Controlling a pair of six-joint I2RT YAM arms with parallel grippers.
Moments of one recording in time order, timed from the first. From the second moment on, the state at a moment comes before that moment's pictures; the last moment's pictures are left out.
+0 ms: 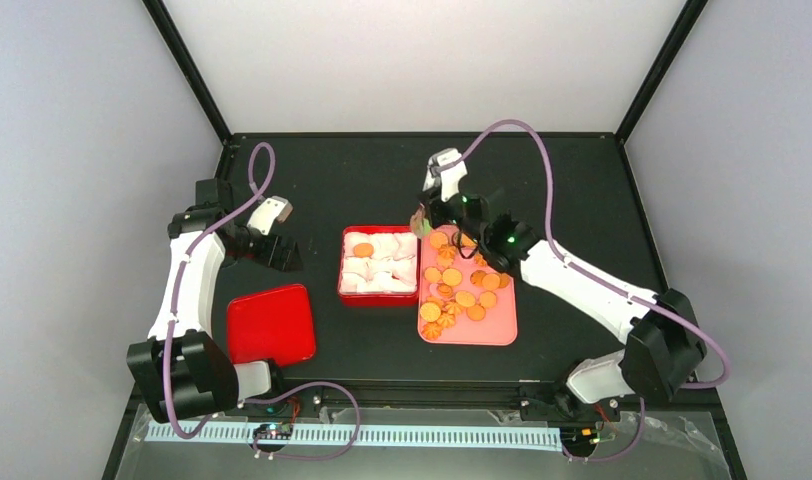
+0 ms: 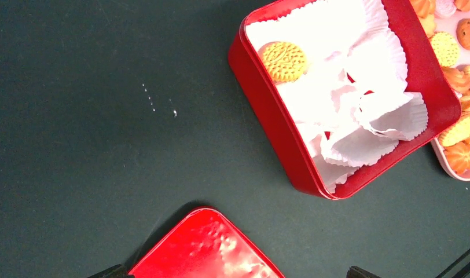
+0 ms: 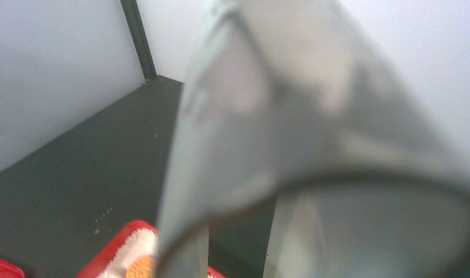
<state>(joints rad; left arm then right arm) 0.22 1.25 1.08 -1.05 0.50 0.52 0.74 1.39 1.05 0.04 0.14 0.11</state>
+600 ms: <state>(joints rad) 0.22 1.25 1.08 -1.06 0.50 0.52 0.80 1.76 1.36 0.02 0.10 0.12</state>
